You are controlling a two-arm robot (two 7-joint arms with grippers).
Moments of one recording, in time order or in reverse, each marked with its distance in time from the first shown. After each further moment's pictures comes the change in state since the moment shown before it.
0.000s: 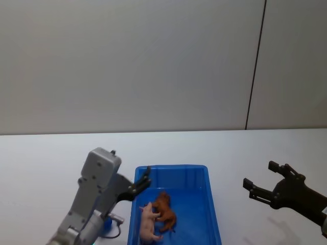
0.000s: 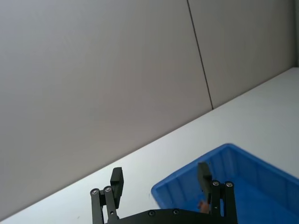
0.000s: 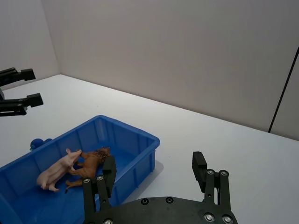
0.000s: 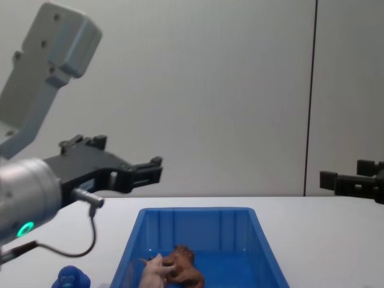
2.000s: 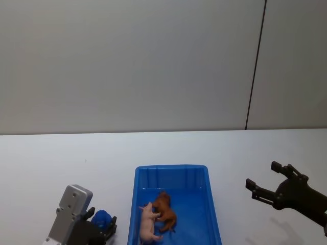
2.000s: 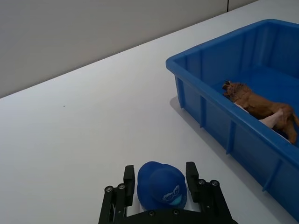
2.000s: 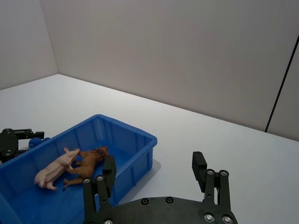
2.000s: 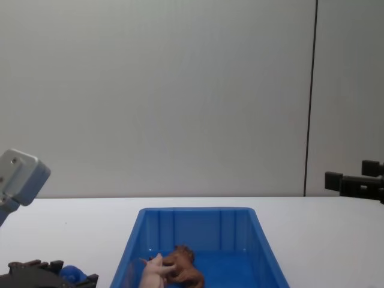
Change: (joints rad) left arm 0.011 0.023 -0.062 0.276 -0.114 0.068 -0.150; right arm -0.009 0.009 0.006 -0.002 0.004 -0.009 -0.001
